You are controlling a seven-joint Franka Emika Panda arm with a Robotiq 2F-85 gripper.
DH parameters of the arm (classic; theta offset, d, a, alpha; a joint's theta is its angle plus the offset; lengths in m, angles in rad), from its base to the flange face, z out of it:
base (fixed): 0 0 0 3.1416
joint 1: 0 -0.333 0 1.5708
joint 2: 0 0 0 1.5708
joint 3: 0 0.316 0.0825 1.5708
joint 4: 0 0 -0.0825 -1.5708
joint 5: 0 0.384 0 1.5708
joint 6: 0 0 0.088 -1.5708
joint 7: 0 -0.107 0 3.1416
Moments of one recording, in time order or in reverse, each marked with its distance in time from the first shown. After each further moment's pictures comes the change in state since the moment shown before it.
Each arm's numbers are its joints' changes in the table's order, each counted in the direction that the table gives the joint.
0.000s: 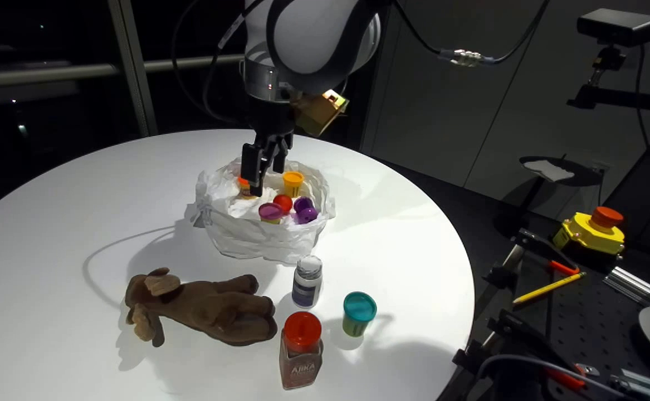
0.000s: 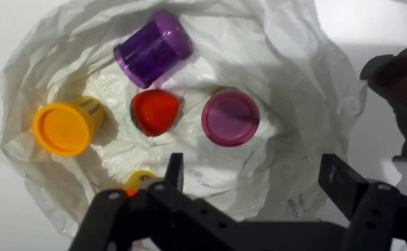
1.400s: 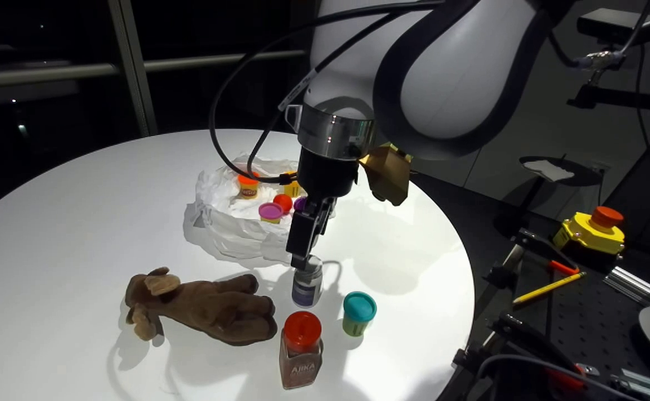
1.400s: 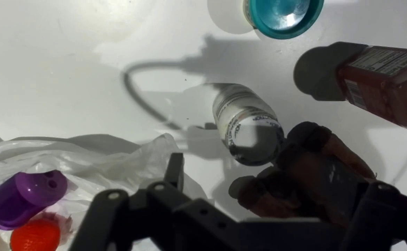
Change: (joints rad) arm -0.032 -0.201 0.106 -0.487 0.075 0.270 -0.077
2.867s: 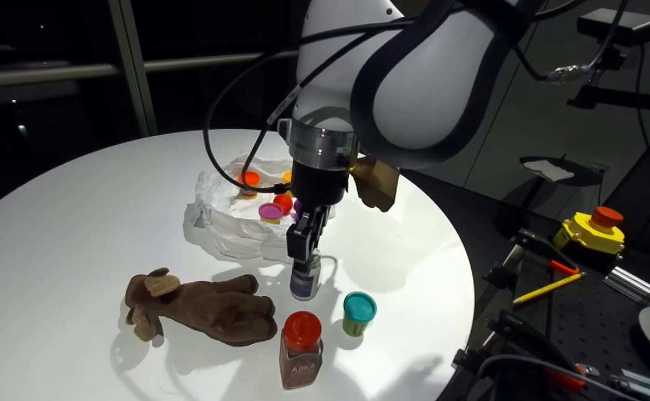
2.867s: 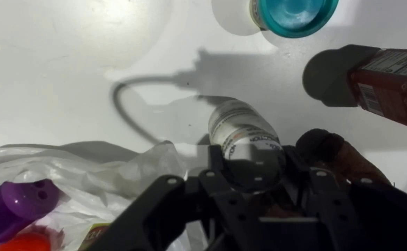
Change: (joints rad) arm -0.001 0.061 -0.007 0.065 0.002 -0.048 0.016
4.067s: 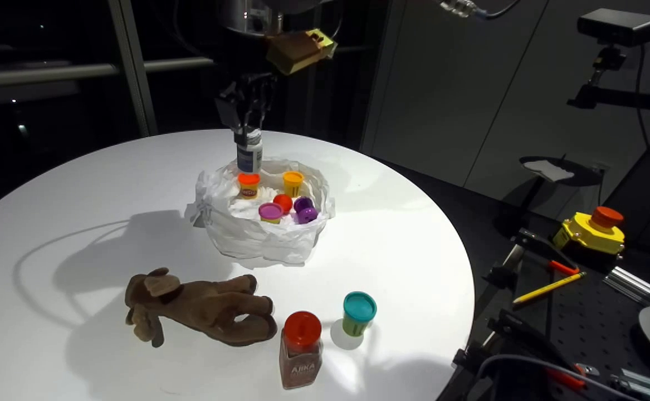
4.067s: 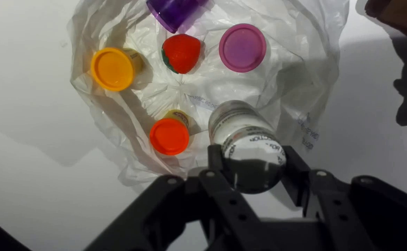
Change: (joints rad) arm -0.017 0.091 -0.138 0.573 -0.116 -0.374 -0.060
